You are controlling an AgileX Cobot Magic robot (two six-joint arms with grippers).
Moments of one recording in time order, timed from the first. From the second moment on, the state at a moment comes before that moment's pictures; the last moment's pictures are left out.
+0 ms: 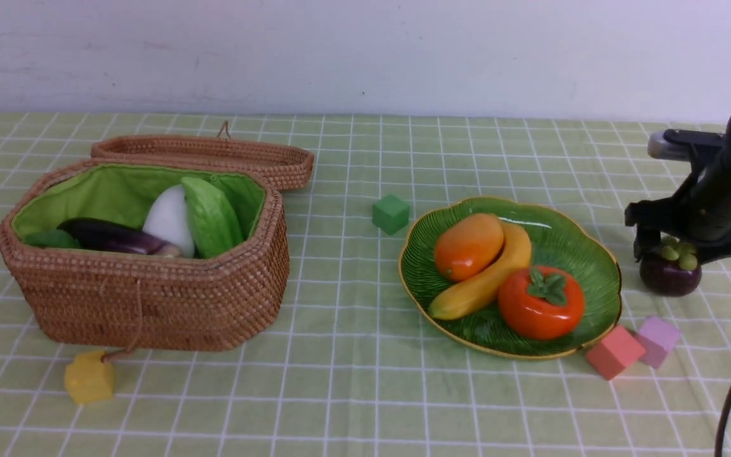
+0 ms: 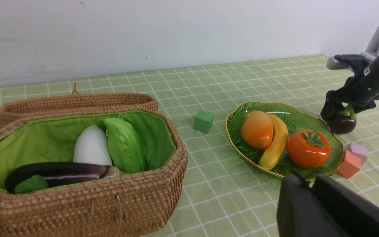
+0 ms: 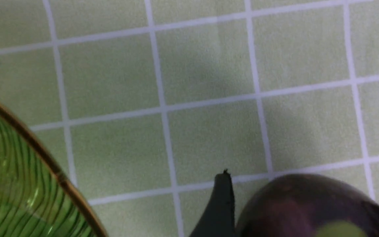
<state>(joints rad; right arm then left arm) -0.07 2.13 -1.62 -0.01 0.72 0.19 -0.73 0.41 -0.75 0.38 0.65 -0.50</state>
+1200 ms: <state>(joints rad) 0.06 2.01 -1.71 0.29 0.81 -0.04 -0.73 0.41 -0.75 0.37 0.65 -0.50</state>
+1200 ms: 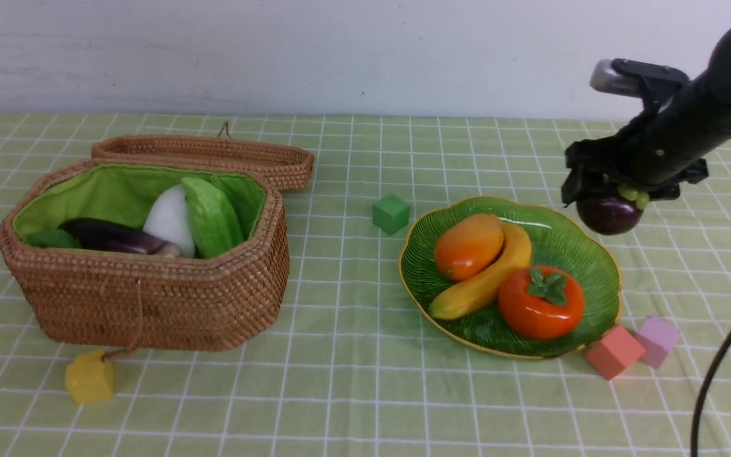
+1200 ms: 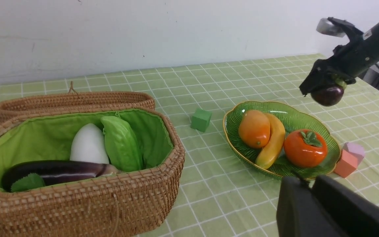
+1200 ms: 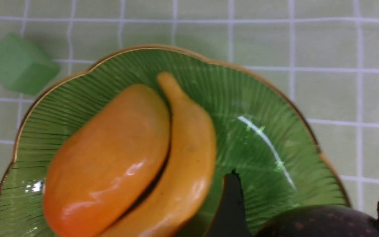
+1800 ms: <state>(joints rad) 0.12 2.04 -1.73 0.25 0.85 -0.05 -0.73 0.41 -0.75 0.37 0.65 -0.49</state>
